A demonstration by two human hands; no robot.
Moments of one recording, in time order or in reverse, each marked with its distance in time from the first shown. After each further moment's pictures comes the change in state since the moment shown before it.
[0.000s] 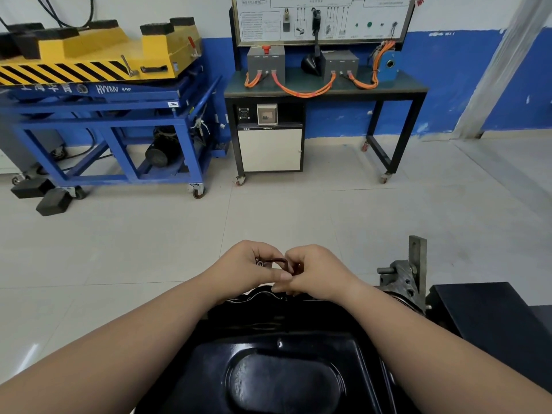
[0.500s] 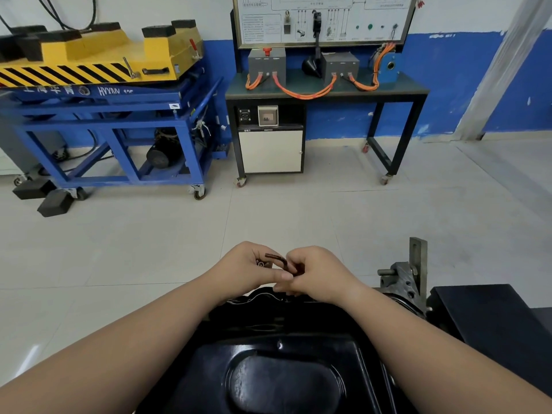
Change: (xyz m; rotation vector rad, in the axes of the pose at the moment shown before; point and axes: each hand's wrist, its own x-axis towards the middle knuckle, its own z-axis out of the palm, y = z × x) left_hand -0.001 0.001 0.001 -0.048 0.005 0.005; right_hand -0.002 0.000 -0.001 0.014 0.015 0.006
